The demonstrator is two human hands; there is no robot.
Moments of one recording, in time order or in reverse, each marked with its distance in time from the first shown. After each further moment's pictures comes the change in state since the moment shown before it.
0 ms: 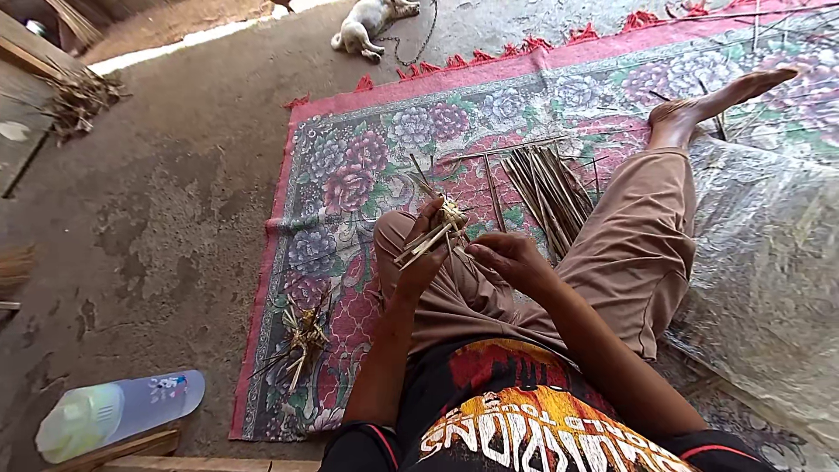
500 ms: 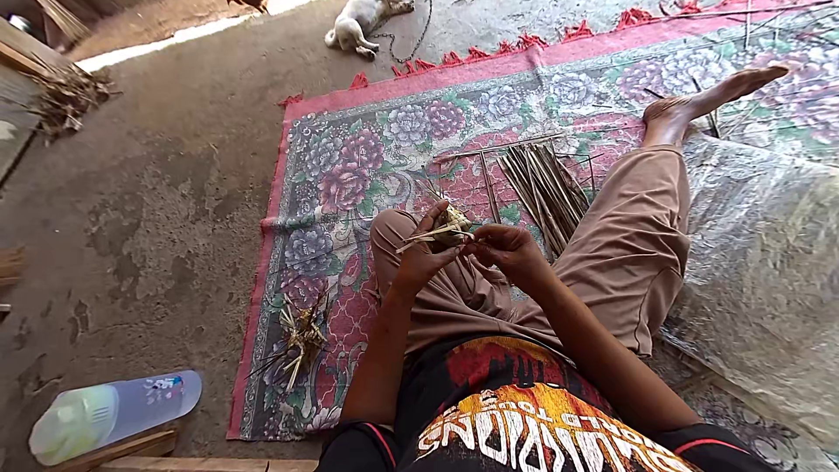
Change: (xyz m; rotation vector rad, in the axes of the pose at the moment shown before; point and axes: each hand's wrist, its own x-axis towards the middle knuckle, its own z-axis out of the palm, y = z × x) left_hand -0.004 0.004 -0.004 -0.030 -0.088 -0.218; right_hand 0.001 0.004 0.005 0.376 0.077 -0.006
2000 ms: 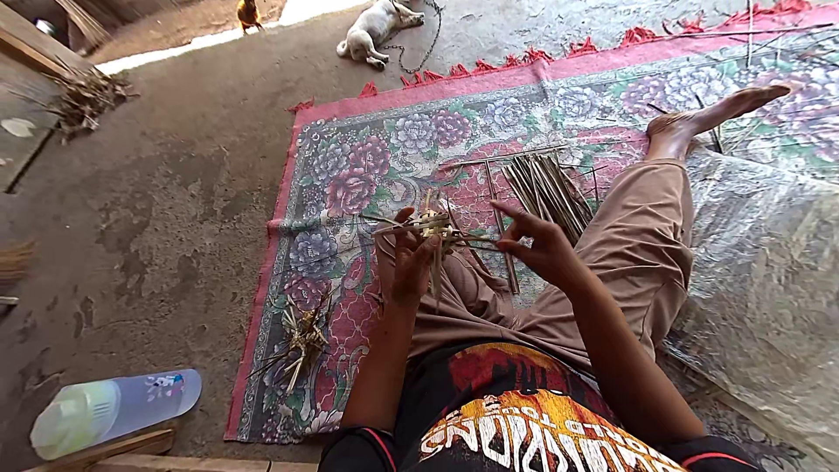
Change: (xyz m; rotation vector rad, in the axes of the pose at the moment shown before) left_hand 0.000 -0.018 -0.003 -0.400 0.225 0.157; right_hand 0.009 -0.003 -0.048 -0.514 -0.046 -0.183
